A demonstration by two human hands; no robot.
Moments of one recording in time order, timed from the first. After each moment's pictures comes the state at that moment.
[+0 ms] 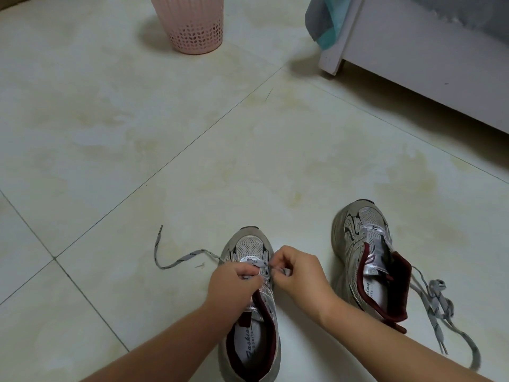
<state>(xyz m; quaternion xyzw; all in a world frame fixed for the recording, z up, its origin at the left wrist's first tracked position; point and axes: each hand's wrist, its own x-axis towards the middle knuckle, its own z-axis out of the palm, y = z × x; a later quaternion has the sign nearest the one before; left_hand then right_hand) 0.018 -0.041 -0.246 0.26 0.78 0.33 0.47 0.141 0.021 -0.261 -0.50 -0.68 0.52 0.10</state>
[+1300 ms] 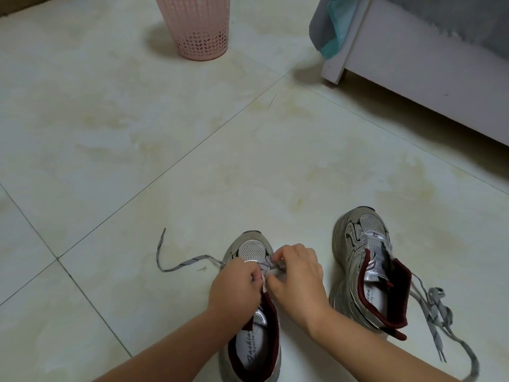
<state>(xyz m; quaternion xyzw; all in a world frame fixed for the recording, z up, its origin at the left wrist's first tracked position) 0.014 -0.038 -0.258 0.48 0.81 0.15 0.30 0.126 0.010 -0.245 -0.54 -0.77 0.34 0.07</state>
